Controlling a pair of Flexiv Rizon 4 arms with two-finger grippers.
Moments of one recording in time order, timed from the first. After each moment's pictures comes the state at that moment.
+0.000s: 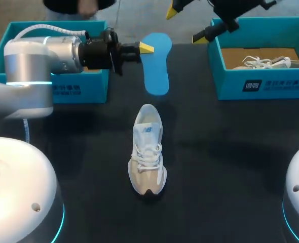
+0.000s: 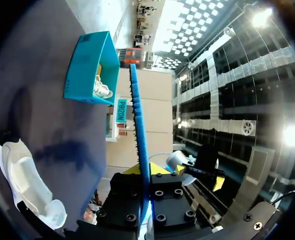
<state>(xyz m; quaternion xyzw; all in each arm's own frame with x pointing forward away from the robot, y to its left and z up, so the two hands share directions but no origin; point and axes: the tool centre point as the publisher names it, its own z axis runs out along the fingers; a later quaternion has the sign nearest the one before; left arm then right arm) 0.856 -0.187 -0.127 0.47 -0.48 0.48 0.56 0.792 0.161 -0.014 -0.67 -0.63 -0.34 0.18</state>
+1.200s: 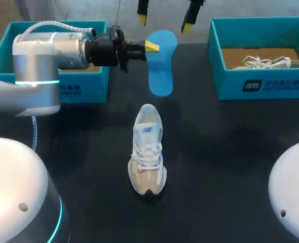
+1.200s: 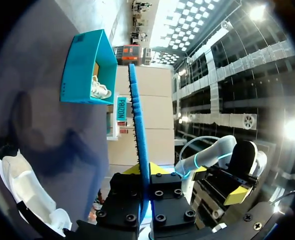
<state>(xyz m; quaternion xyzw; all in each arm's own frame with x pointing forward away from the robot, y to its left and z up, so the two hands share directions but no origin) 0.866 -0.199 -0.131 0.46 -0.49 0.48 0.56 0.816 0.194 -0.026 -0.73 -0.67 -0.10 0.00</state>
